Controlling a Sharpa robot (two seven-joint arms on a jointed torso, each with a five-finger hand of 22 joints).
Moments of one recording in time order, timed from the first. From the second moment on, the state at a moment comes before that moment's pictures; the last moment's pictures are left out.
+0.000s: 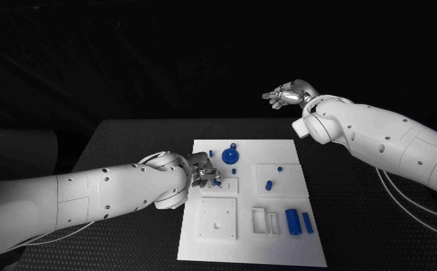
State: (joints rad) left arm 1.20 -0.64 -0.24 1.45 -1.04 -0.27 -0.43; left_hand 0.69 0.09 0.71 -0.28 0.41 1.07 0.10 0.41 0.73 1.45 -0.08 0.98 0.60 1.19 -0.15 1.31 0.72 0.05 0.98 -0.15 1.07 1.31; right arm 1.28 -0.54 -0.01 0.98 -0.65 -0.34 0.00; right_hand 0.92 -0.18 0.58 -0.19 0.18 0.81 0.20 0.30 0.40 0.85 0.16 0.57 0.13 0.83 0.14 0.60 0.50 0.21 0.62 0.21 0.44 1.12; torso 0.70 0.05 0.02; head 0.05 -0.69
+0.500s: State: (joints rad) left arm 1.19 -0.66 -0.24 1.50 -1.03 -0.42 -0.41; left_hand 0.76 0.03 0.72 -0.22 0.30 1.07 0.10 0.38 0.73 1.45 -0.08 0.97 0.58 1.19 -0.15 1.31 0.69 0.05 0.98 -0.15 1.07 1.31; right arm 1.28 -0.55 -0.01 0.98 -0.65 -0.34 0.00; right_hand 0.91 -0.17 0.57 -0.18 0.20 0.81 0.20 0.30 0.40 0.85 0.16 0.57 0.12 0.83 0.14 0.60 0.49 0.21 0.62 0.21 0.44 1.12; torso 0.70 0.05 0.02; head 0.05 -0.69
